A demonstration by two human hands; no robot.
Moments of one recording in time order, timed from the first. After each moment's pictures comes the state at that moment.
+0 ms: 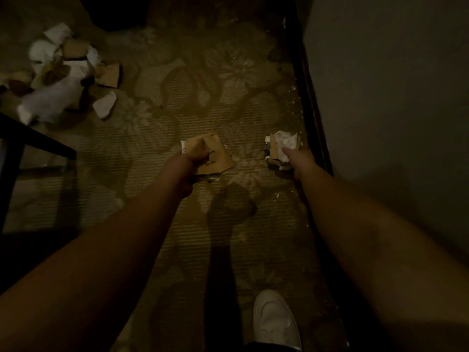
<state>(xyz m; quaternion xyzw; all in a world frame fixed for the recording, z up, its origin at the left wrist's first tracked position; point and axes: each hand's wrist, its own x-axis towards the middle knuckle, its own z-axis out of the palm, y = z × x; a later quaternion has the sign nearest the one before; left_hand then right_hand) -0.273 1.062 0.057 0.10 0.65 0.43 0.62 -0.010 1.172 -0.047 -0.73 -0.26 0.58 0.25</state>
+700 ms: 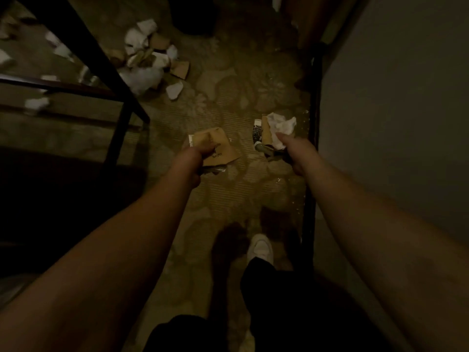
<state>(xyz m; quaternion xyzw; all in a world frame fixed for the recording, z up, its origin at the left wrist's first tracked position) -0.308 0.905 0.312 -0.02 0.68 0.46 0.58 -0.096 1.040 0.279 -0.67 -0.38 0.61 0.18</state>
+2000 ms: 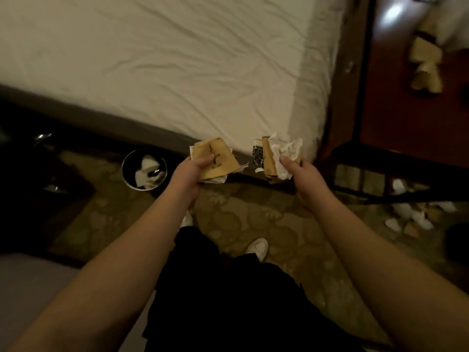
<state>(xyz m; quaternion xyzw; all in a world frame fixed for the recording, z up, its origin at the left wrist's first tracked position) -0.219 0.252 0.674 -0.50 0.39 0.78 0.05 -0.334 0.489 0.692 -0.14 -0.72 0.56 -0.38</state>
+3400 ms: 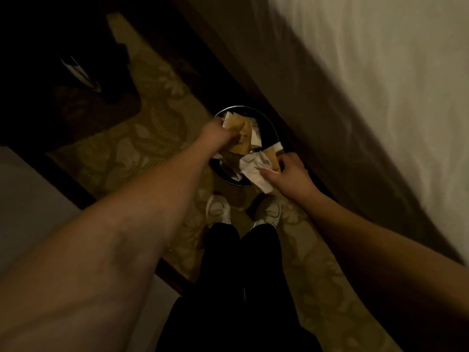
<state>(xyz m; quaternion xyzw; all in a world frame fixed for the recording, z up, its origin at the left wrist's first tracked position) -0.127 -0.160 0.249 -0.61 0.55 0.54 0.17 -0.259 0.017 0.283 0.29 -0.80 0.05 -0.51</state>
